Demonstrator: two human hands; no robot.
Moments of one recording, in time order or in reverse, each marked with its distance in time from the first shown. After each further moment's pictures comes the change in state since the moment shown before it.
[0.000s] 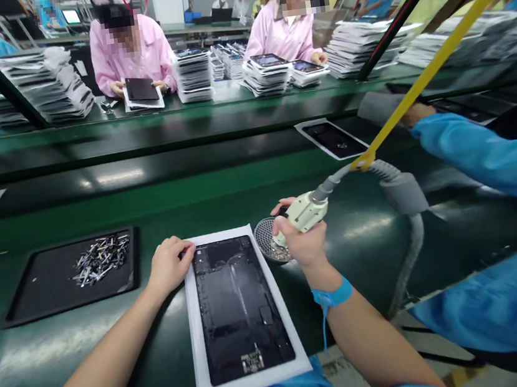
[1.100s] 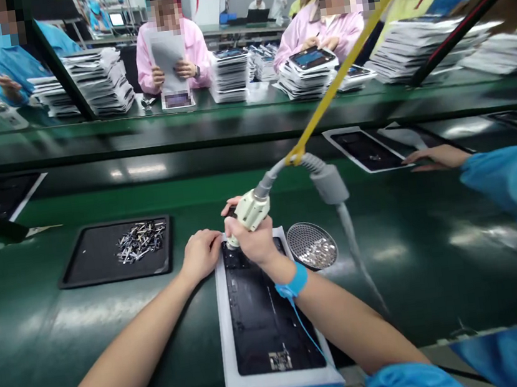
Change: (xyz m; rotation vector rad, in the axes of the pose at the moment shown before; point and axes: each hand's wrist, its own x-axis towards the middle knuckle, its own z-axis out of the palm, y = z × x) left_hand 0.000 0.002 0.007 0.011 0.015 -0.048; right_hand -0.024 -0.007 0.143 0.289 -0.325 0.057
